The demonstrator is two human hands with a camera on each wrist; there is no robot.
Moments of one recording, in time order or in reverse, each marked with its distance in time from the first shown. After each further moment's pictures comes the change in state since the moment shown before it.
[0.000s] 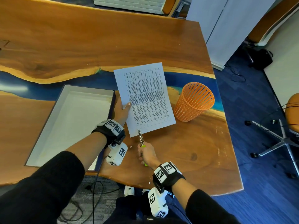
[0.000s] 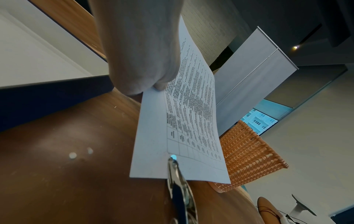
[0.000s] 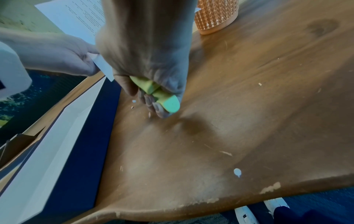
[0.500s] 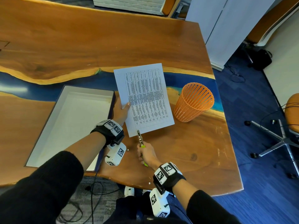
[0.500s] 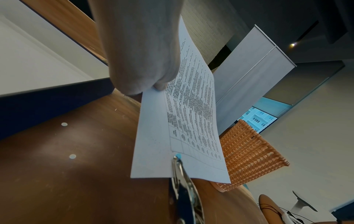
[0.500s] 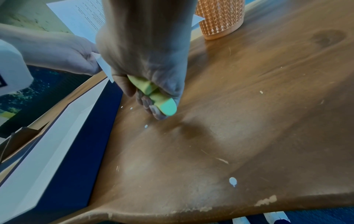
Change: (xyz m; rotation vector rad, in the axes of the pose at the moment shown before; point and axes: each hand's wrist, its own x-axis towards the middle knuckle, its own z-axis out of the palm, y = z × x) left_hand 0.003 -0.001 -0.002 -0.009 -0.009 0.024; right_hand 0.001 0.001 -0.001 -0.005 -0.039 -0.022
